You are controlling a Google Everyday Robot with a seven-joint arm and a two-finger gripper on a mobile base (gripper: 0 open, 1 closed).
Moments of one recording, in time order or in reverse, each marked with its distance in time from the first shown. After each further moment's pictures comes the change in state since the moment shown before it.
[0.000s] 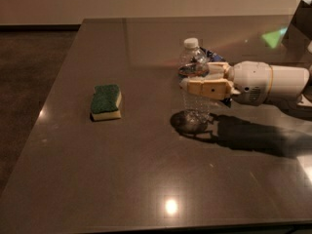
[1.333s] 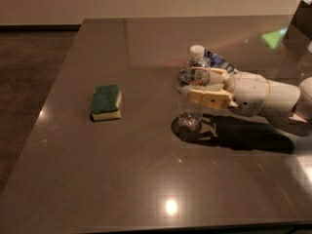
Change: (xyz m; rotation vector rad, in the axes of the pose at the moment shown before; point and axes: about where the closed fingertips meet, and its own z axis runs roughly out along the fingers) arm 0.005 0.011 -0.003 -0.076 -0.196 -0.126
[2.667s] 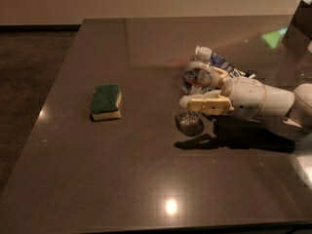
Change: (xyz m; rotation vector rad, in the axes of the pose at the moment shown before) arm 0.006 0.000 0.004 0.006 -0.040 0.010
